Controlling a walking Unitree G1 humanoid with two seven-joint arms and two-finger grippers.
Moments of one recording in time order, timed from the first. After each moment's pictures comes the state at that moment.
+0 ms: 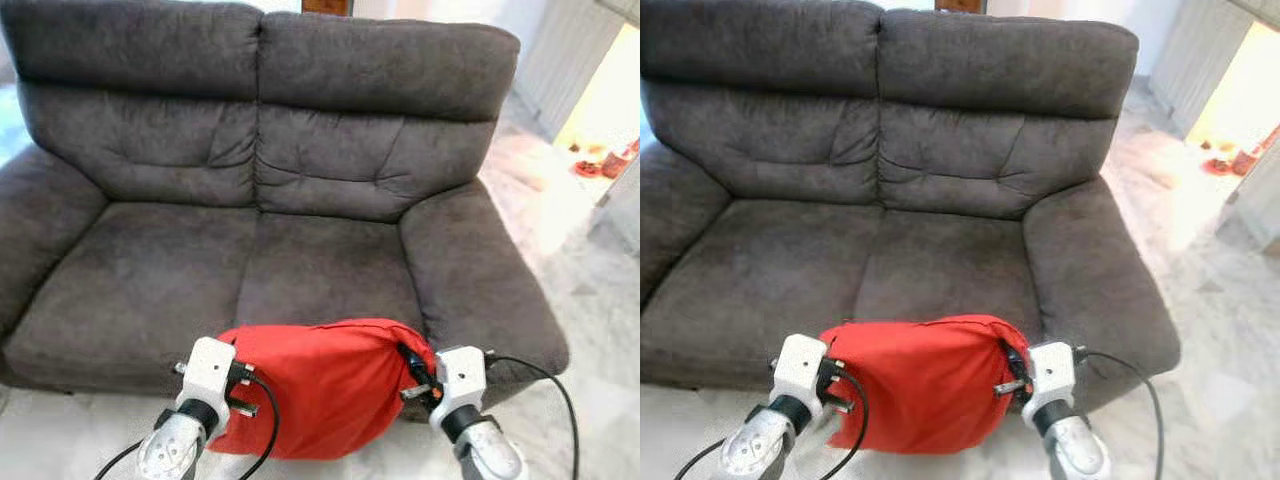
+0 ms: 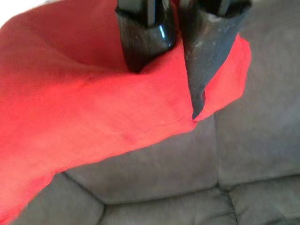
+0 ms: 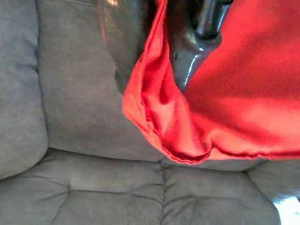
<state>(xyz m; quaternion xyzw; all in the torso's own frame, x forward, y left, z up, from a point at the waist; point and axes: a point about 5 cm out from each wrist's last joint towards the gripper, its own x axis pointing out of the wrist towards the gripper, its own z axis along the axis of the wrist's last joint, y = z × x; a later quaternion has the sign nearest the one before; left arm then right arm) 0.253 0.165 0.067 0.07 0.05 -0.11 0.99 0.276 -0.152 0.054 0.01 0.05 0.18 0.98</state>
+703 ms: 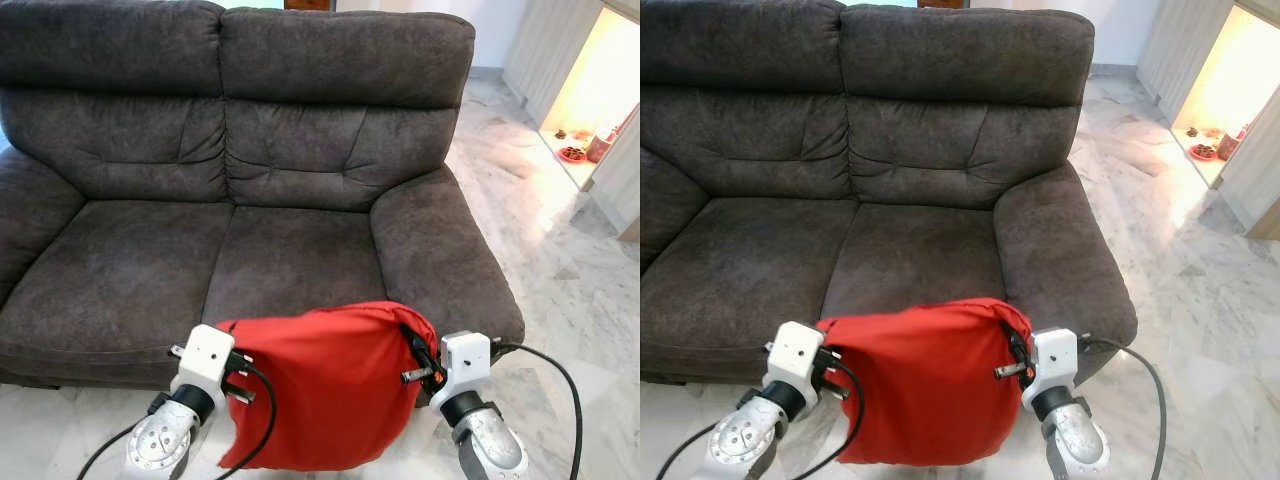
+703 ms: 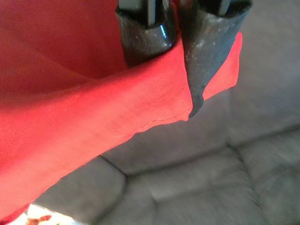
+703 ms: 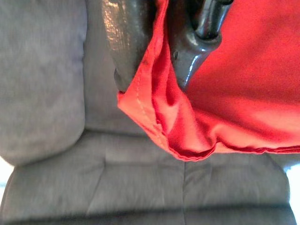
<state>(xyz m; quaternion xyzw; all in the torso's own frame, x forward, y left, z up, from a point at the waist) 0.260 0.167 0.105 0.10 -0.03 -0.11 0.99 0.283 -0.153 0.080 0.01 -0.01 0.16 0.99</state>
